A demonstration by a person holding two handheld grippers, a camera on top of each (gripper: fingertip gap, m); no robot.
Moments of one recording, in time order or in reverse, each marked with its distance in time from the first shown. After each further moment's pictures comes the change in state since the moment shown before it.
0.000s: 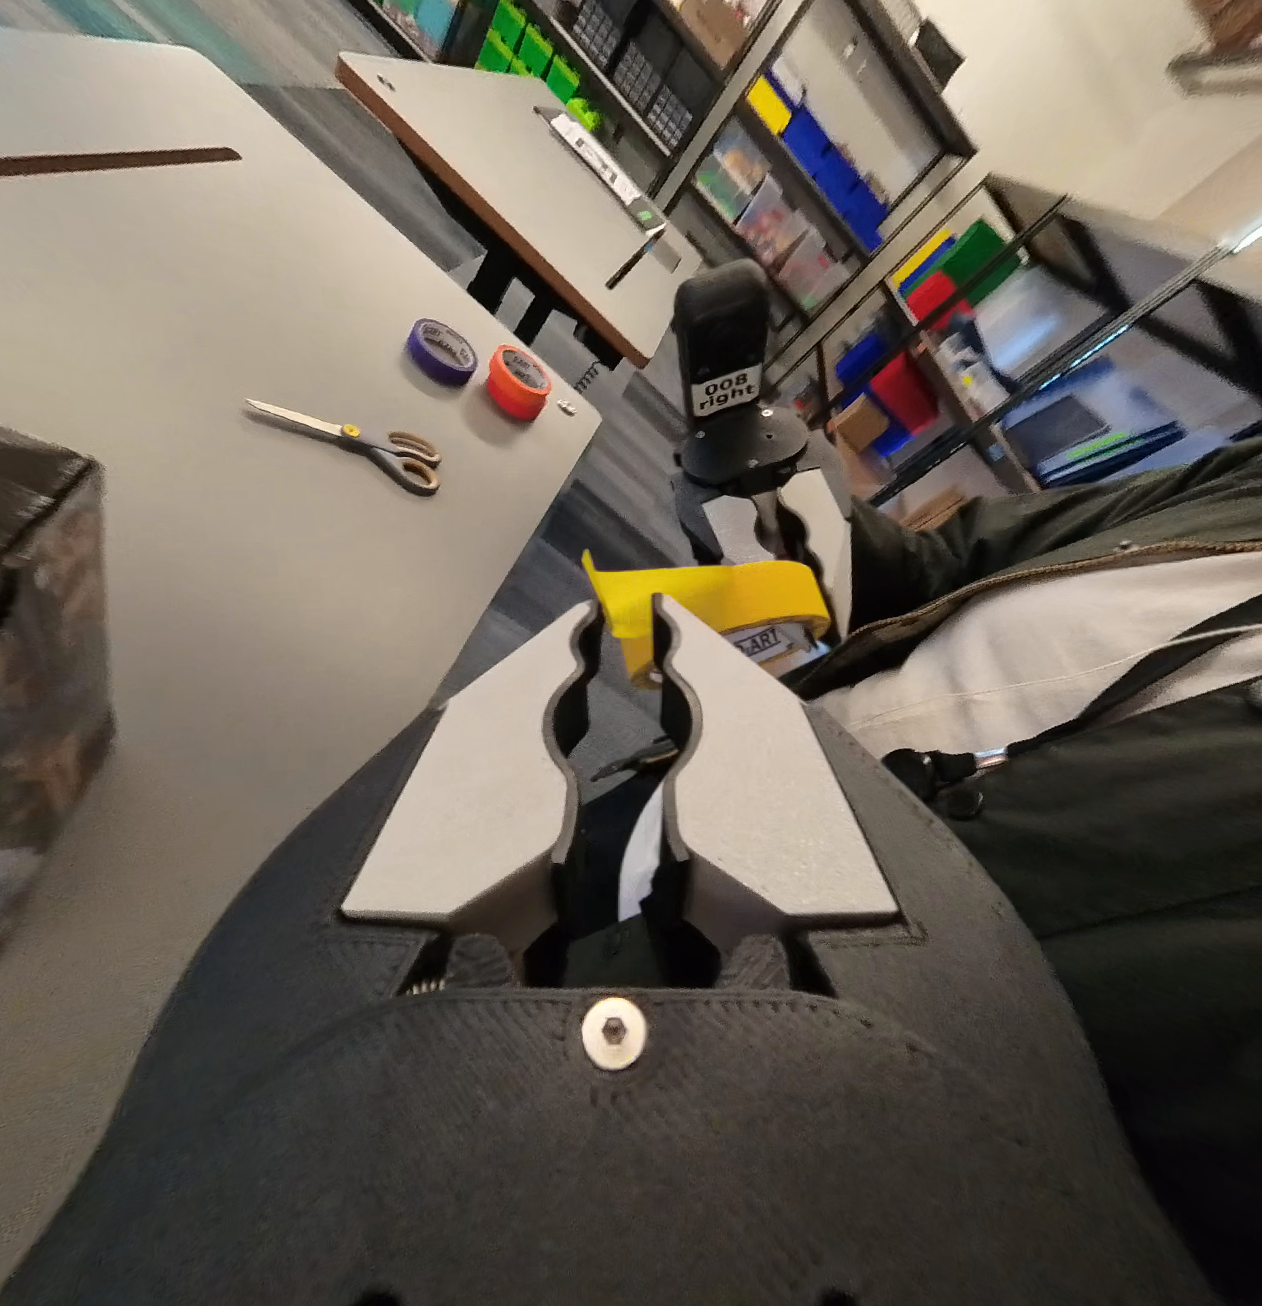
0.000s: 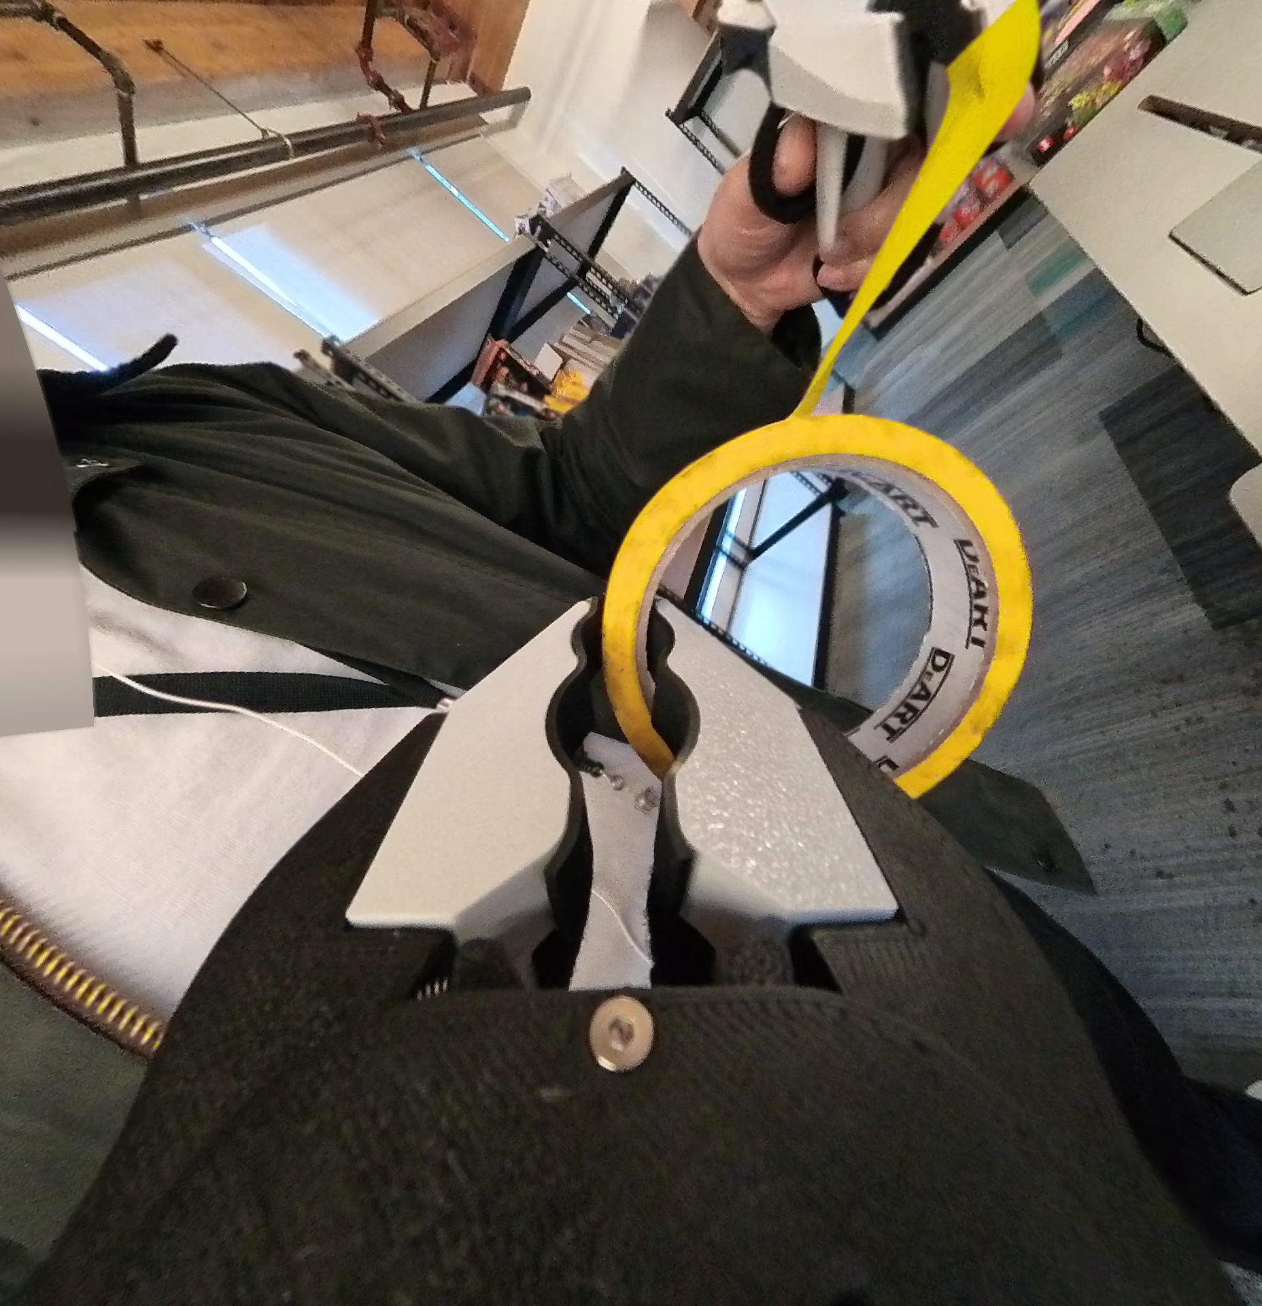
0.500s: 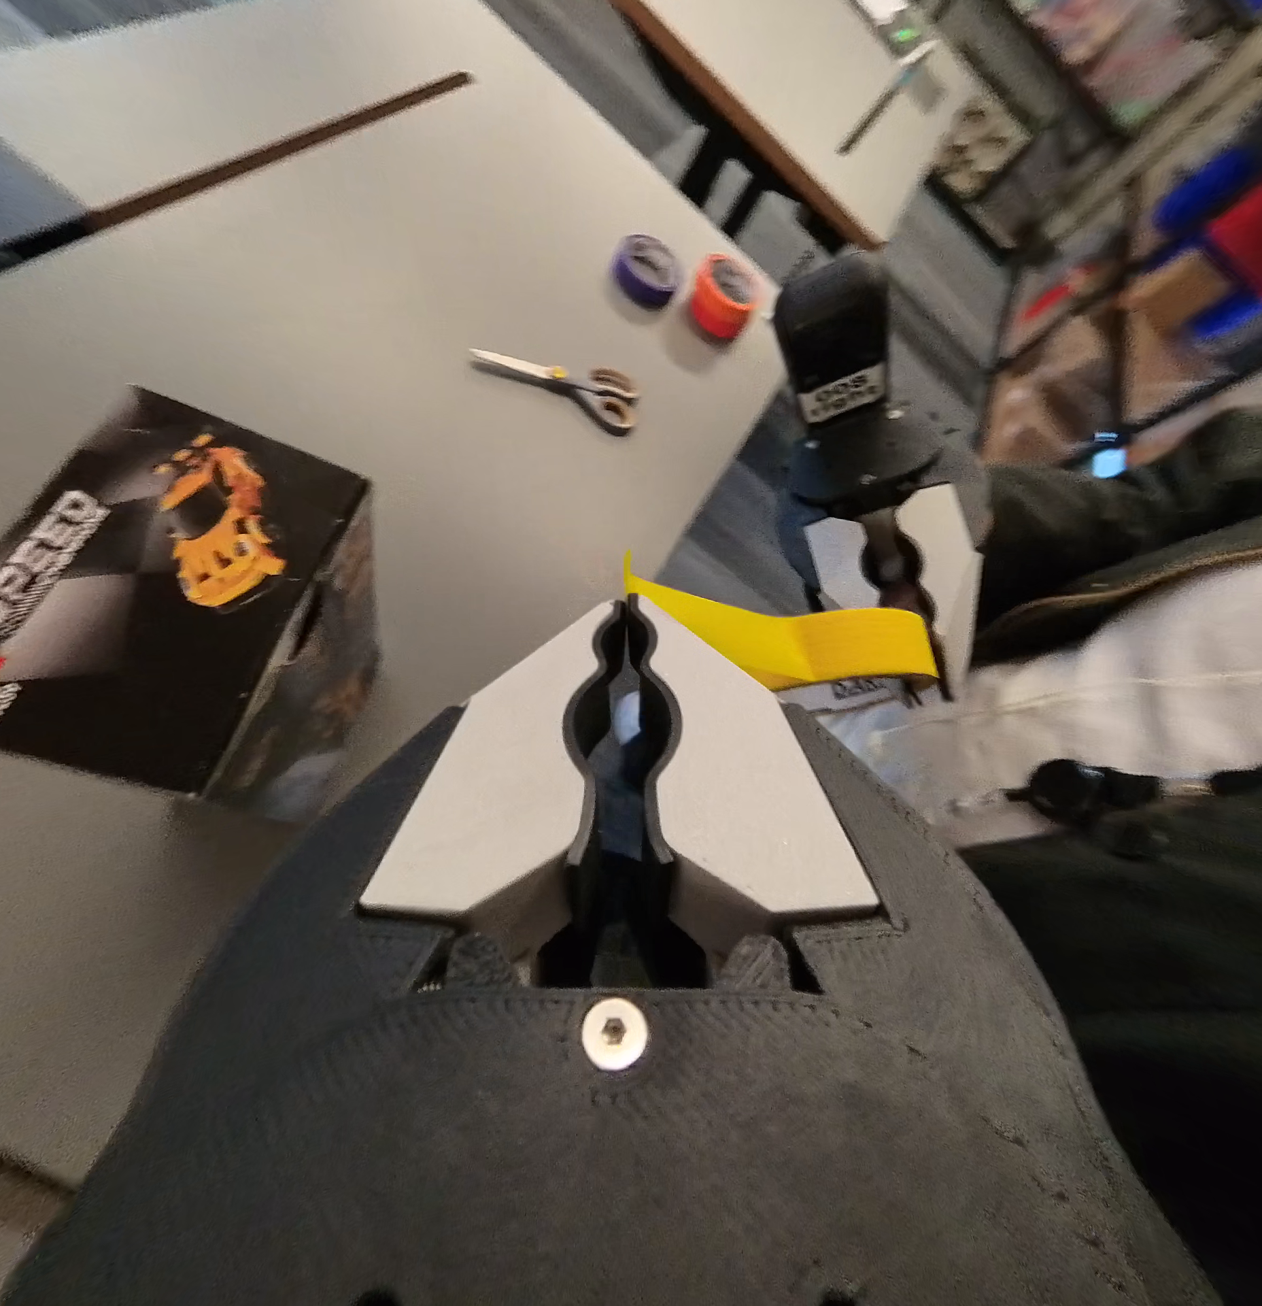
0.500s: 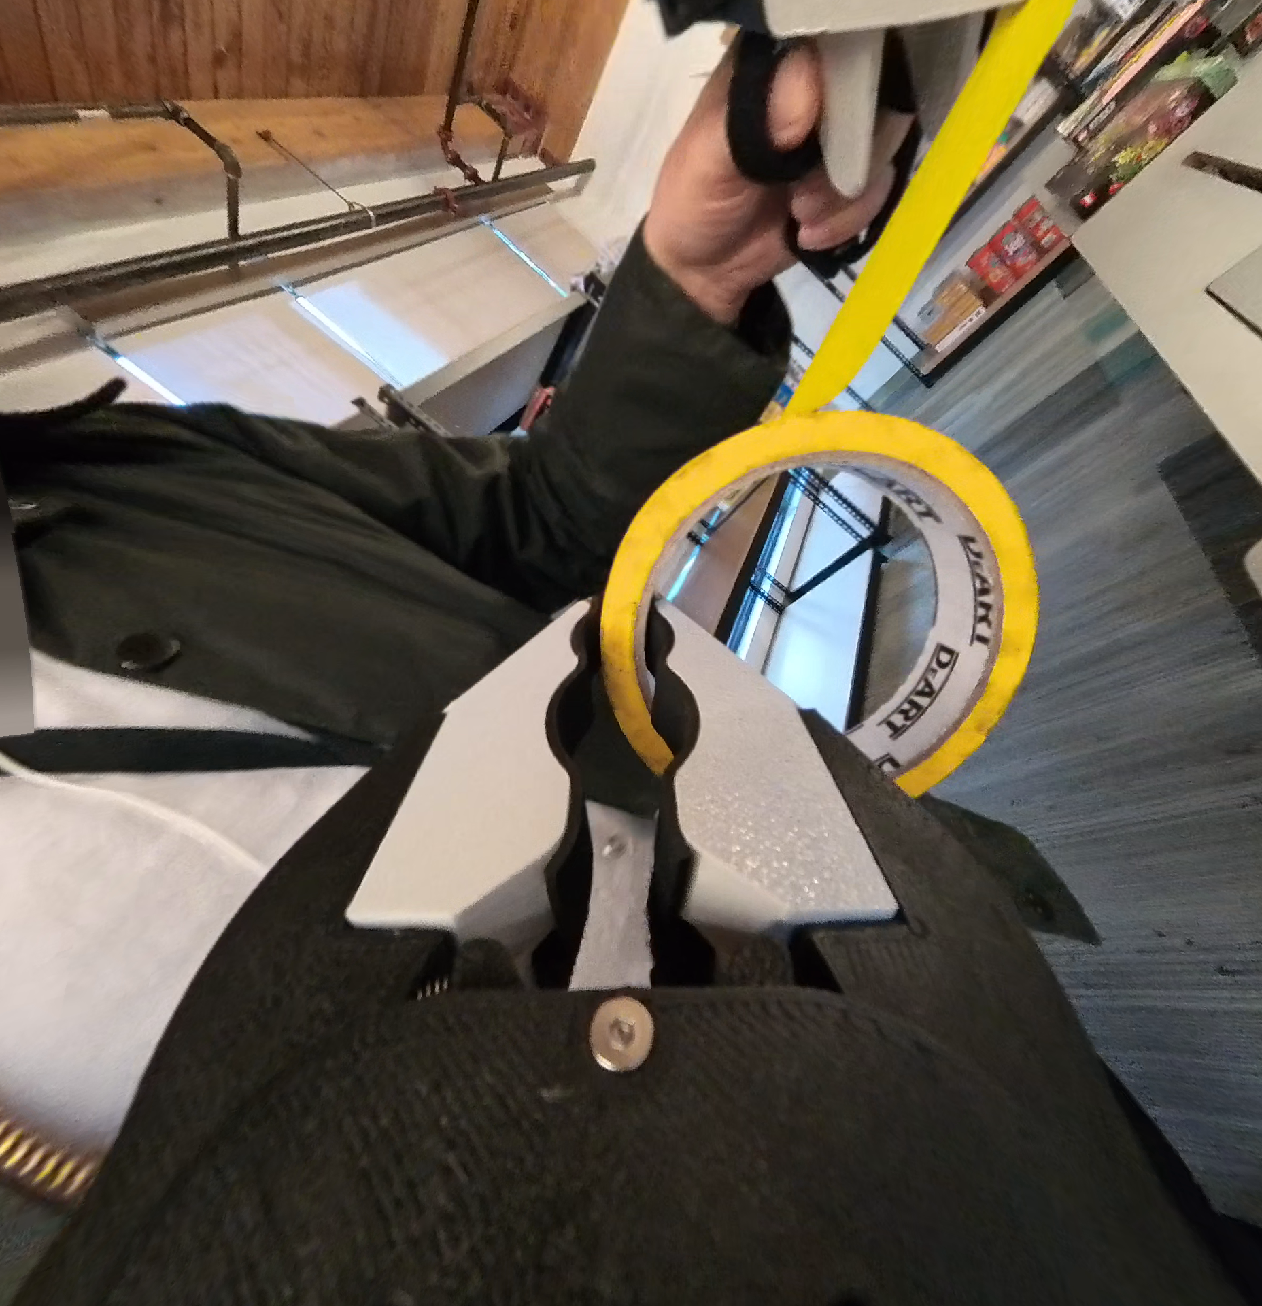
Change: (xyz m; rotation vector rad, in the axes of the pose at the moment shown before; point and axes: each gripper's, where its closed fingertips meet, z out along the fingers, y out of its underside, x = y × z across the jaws) left arm -0.054 -0.019 0.000 -0.162 -0.307 0.096; right arm 0.041 -0.018 0.009 0.066 -0.091 0.006
